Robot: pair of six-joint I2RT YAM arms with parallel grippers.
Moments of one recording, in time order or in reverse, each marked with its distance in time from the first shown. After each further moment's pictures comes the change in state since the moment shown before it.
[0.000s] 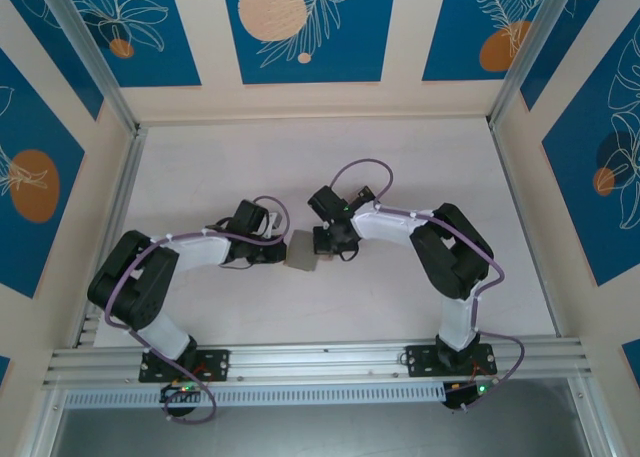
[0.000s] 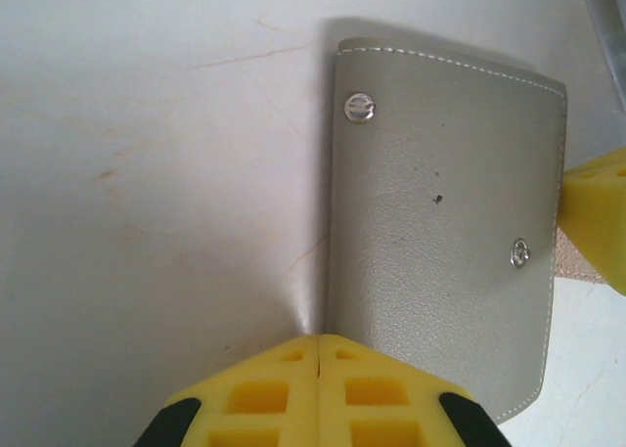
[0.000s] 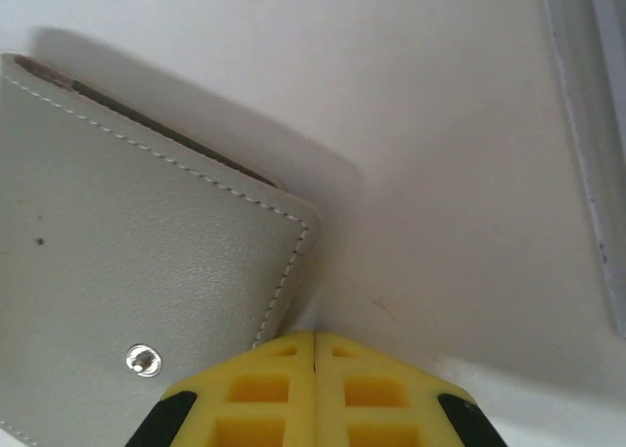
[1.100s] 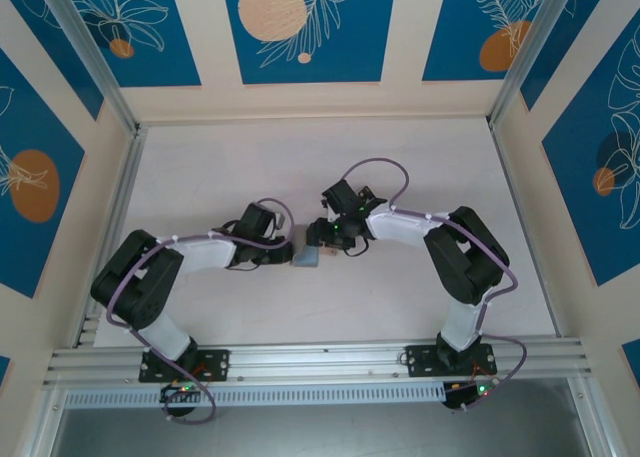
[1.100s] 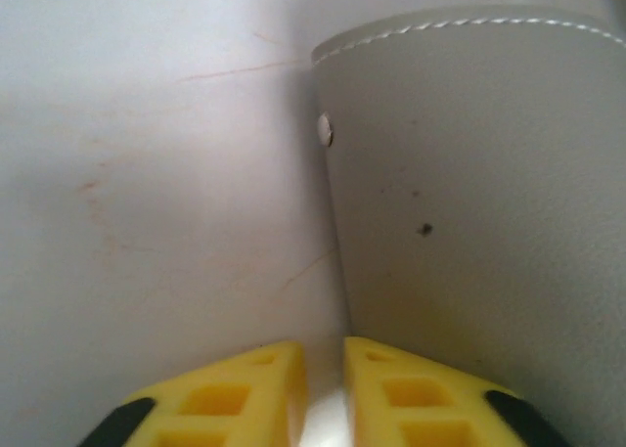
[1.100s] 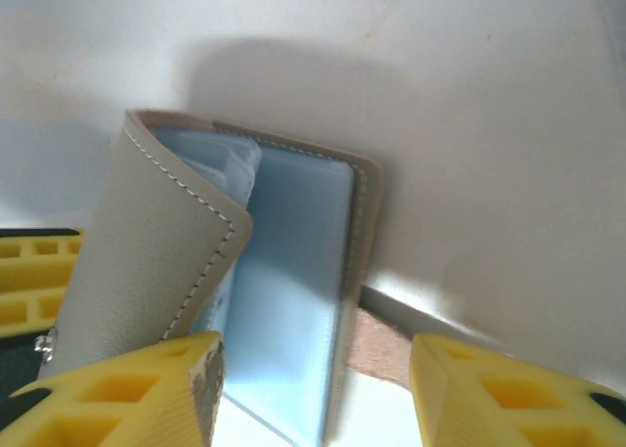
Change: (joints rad) left arm -0.067 0.013 -0.005 0.048 -0.092 -0.084; right arm -0.054 -0.081 -0.080 0.183 -0.187 0.026
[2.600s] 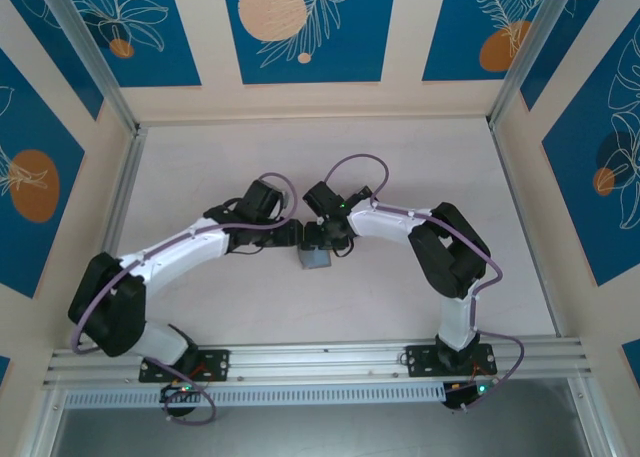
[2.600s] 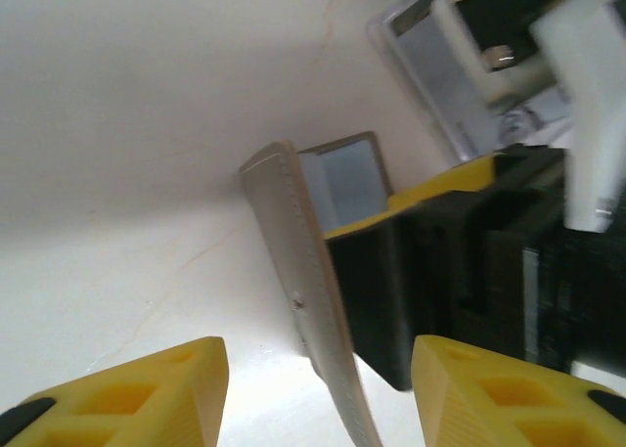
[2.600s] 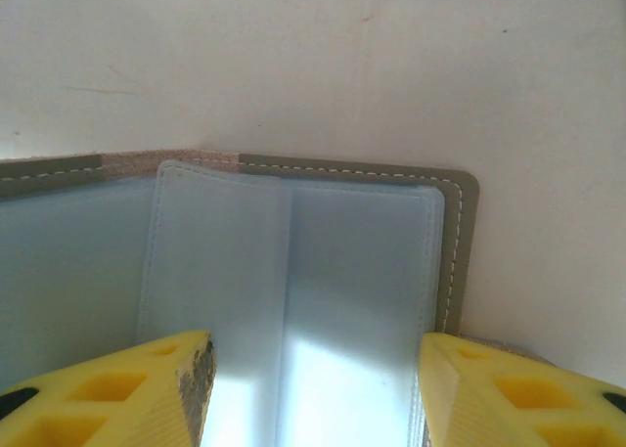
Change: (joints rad) left arm -0.070 -0.153 0.272 -0.417 -0.126 -0.023; right arm 0.075 0.098 0.143 -0.175 0.164 -0.023
